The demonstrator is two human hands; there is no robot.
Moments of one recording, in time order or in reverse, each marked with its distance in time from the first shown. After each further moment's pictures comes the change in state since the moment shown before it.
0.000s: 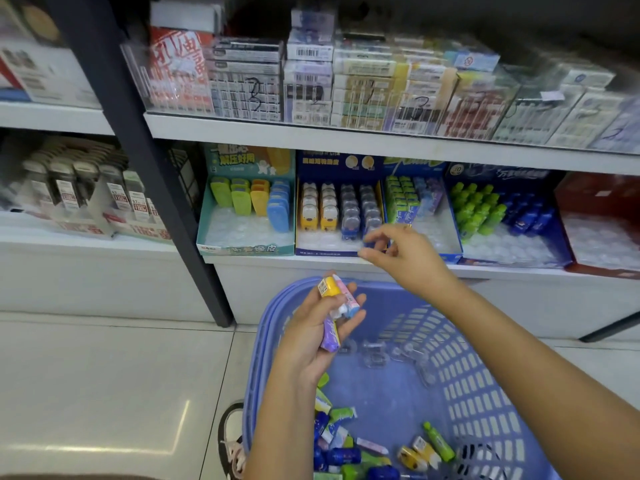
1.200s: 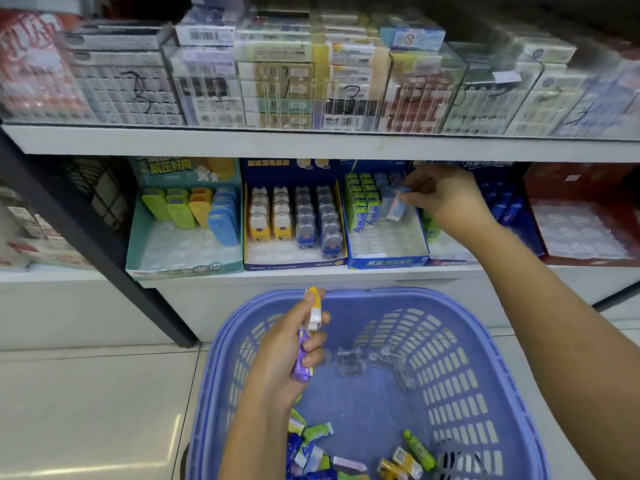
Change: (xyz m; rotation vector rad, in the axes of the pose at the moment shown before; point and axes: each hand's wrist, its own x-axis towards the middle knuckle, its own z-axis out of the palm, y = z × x) left_hand 0.022 -0.016 0.017 0.191 0.053 -0.075; right_hand 0.059 0.074 -0.096 -0.106 0.283 0.033
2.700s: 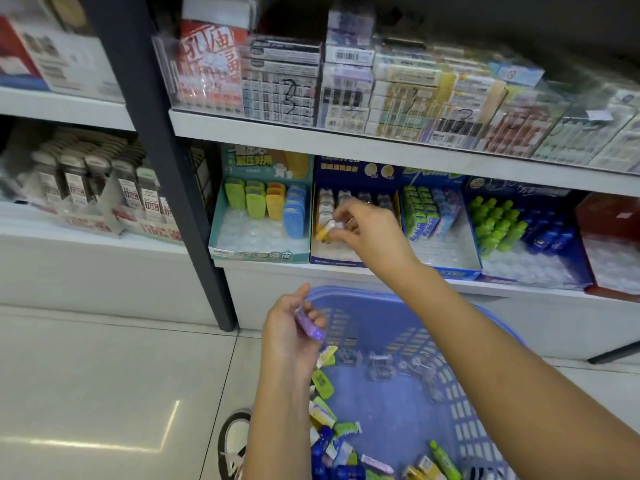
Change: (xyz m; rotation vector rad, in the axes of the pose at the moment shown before) left_hand -0.023 0.047 -0.033 -0.431 0.262 0.137; right_hand -0.041 -0.141 0.108 0.017 -0.153 -0.292
